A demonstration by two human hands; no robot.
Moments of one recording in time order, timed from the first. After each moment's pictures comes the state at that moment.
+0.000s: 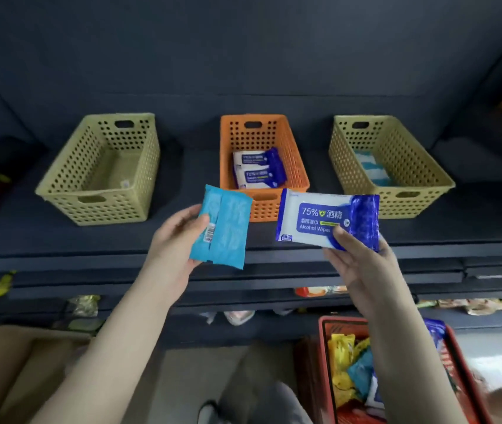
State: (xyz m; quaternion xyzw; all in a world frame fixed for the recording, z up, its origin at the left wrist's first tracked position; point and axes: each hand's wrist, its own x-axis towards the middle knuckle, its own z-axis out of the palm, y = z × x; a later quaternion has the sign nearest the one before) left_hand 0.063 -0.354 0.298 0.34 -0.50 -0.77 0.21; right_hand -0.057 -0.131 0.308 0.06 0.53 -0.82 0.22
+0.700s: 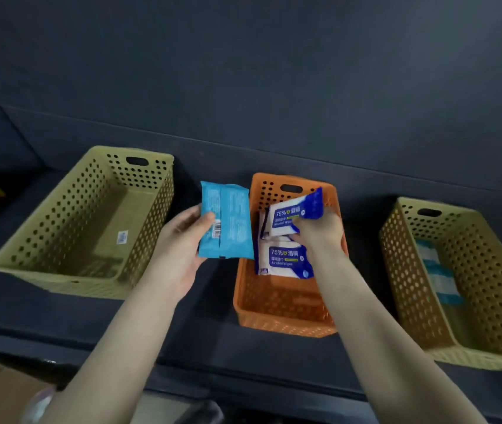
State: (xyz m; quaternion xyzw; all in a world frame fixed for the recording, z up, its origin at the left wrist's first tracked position) left_hand -0.085 -0.485 0.303 0.34 -0.44 -0.78 0.28; right_hand -0.273 -0.385 0.281 -0.08 0.88 -0.45 0.15
